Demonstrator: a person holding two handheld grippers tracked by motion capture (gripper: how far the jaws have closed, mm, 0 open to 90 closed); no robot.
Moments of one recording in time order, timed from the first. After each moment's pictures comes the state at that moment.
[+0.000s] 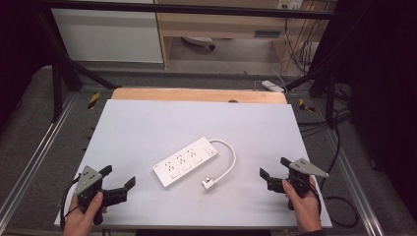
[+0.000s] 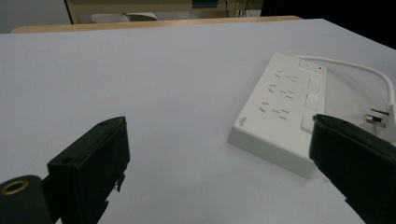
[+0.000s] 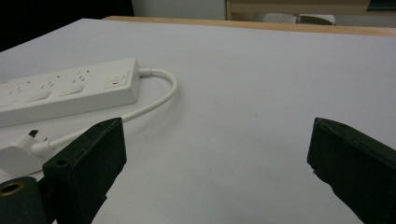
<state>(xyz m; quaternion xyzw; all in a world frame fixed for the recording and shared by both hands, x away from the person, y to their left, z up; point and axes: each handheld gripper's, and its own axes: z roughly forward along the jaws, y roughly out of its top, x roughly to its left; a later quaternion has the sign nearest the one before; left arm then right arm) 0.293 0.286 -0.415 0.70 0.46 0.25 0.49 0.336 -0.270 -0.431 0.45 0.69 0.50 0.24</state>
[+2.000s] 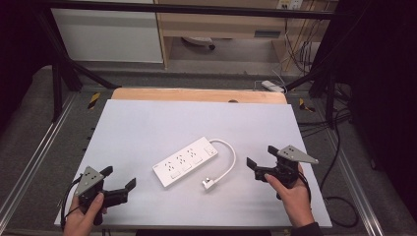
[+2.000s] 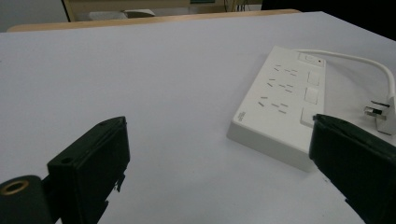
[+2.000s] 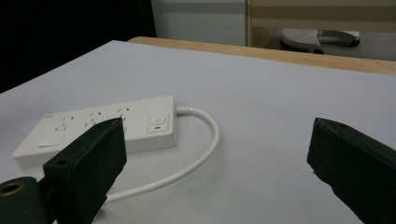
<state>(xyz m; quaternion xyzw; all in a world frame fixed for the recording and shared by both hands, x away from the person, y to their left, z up) 0.293 0.284 -0.416 0.71 0.45 0.25 0.48 0.351 -0.228 -0.389 0.43 0.70 0.53 0.22</state>
